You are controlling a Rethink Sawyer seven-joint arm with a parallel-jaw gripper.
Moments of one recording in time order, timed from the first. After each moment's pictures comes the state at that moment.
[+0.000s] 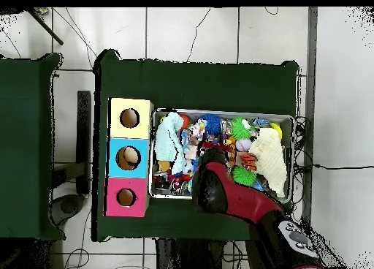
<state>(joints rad) -0.47 -0.60 0.08 1.97 -0.14 -0.40 1.58</state>
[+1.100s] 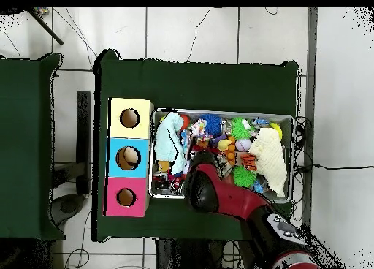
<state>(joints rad) -0.45 -0.54 0.10 1.96 -0.14 -0.40 1.58</state>
